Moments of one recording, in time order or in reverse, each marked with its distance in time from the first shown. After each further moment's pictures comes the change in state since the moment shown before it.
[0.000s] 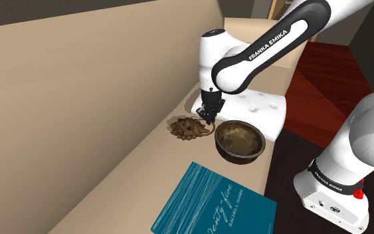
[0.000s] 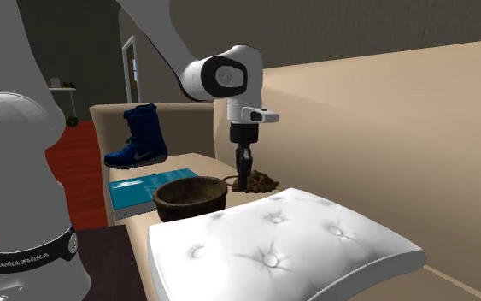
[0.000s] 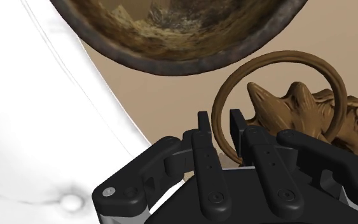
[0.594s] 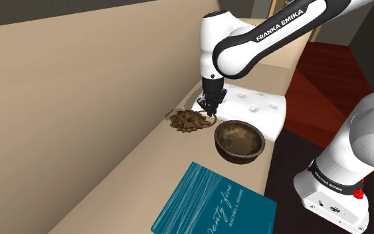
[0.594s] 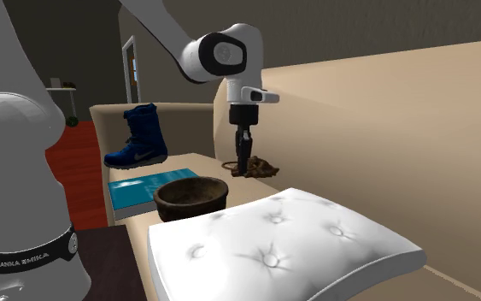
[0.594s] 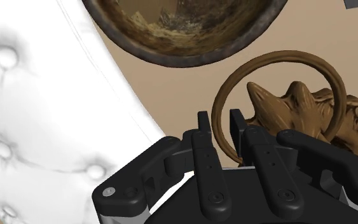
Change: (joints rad) arm 0.005 -0.090 -0.005 0.043 0.027 -0.131 -0.024
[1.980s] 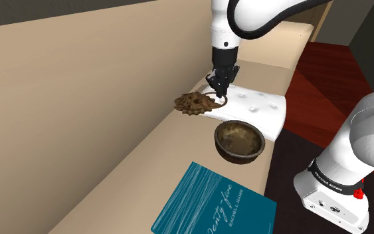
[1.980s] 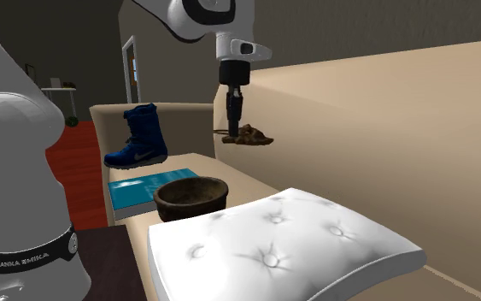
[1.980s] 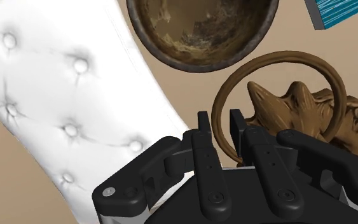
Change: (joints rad) arm 0.009 -0.208 -0.023 0.072 0.035 -0.276 -0.041
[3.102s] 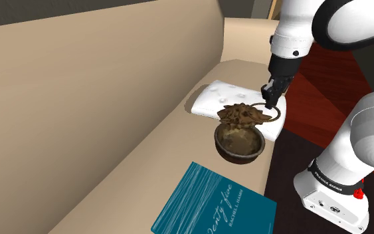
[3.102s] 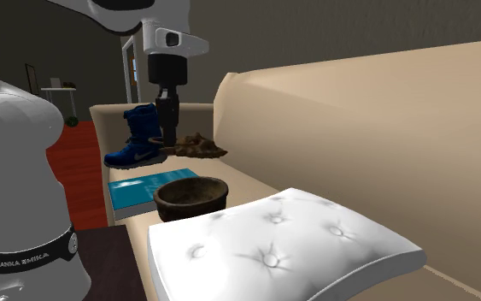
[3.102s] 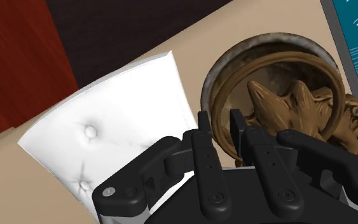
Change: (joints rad) arm 0.018 -0.594 -0.094 -0.401 0.001 -0.193 -0.099
